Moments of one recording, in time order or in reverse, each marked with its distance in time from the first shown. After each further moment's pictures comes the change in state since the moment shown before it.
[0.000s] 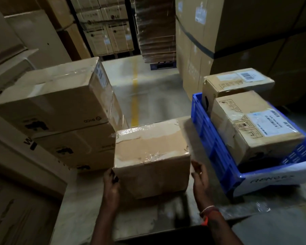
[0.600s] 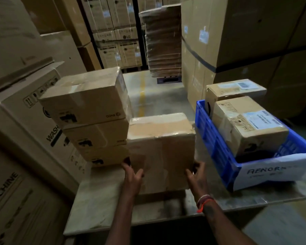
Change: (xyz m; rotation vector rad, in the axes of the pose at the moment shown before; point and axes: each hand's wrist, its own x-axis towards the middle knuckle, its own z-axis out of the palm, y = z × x) left_hand -0.053 0.032 0.009 0.064 -0.092 -0.063; right_hand -0.052 -0.018 0.012 -0.145 -0.034 0.018
